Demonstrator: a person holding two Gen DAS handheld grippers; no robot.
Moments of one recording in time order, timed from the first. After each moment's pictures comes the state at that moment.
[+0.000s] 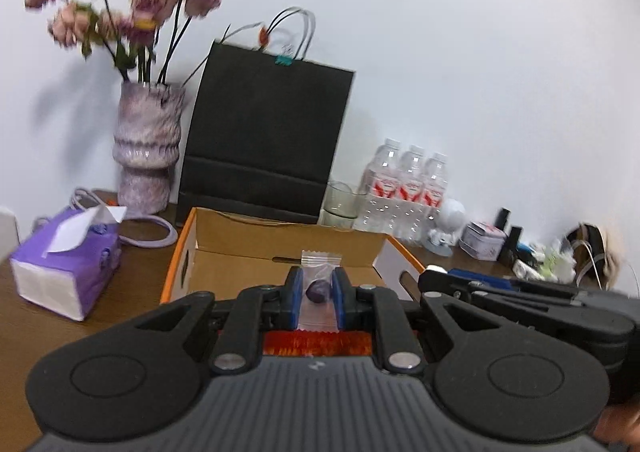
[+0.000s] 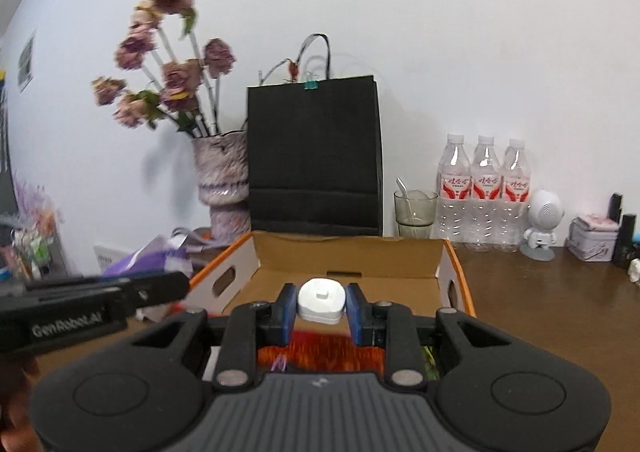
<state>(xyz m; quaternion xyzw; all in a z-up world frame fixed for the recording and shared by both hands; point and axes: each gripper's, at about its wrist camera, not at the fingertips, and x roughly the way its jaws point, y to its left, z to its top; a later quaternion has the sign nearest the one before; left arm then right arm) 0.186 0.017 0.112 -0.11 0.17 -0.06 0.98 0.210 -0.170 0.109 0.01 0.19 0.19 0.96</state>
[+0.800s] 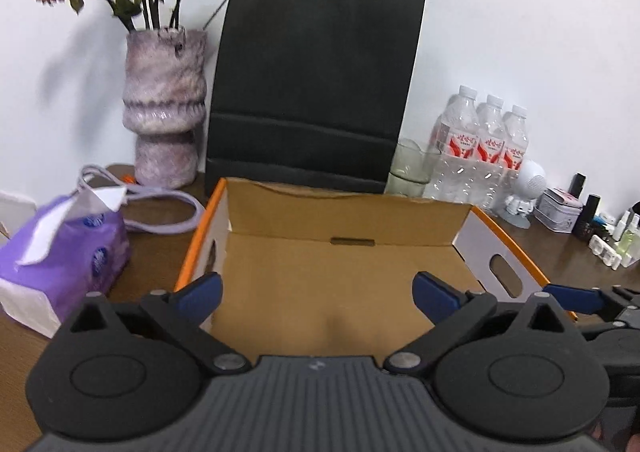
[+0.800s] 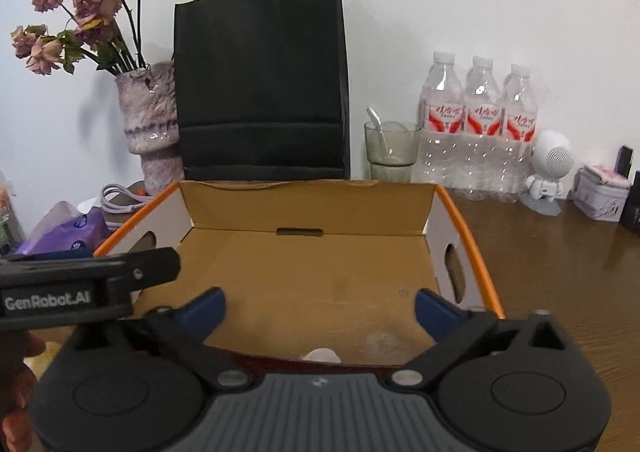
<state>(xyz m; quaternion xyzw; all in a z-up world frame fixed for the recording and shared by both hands) 0.281 0.029 0.075 -0.07 0.24 0.01 0.97 0.311 -0.154 0.056 -0.01 0.28 0.14 0.95</state>
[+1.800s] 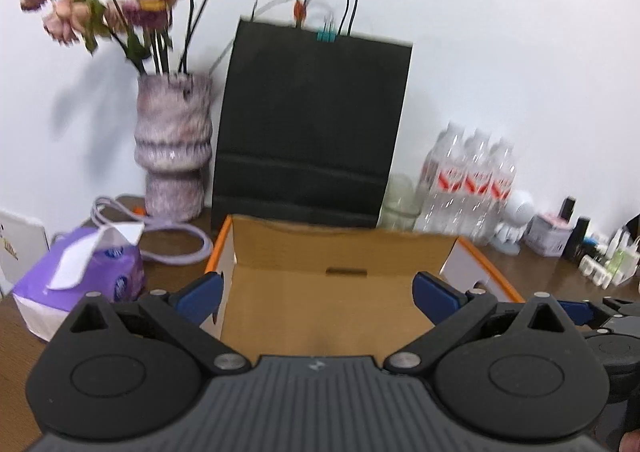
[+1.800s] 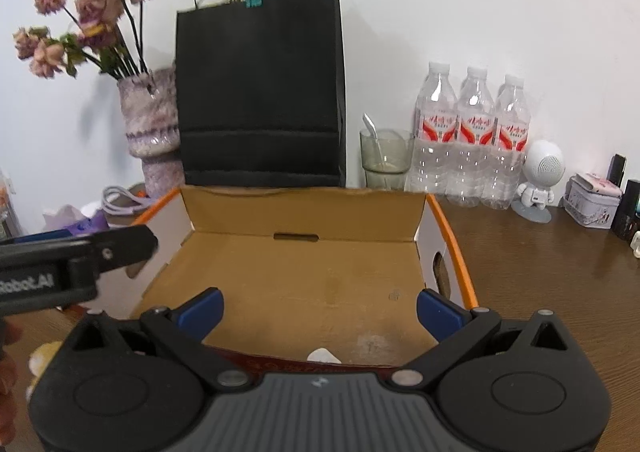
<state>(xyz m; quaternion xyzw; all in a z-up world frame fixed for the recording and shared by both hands) 0.246 0.029 0.104 -0.07 0.19 0.01 0.98 0.299 -0.160 0.072 -0.01 0.27 0.14 0.95</state>
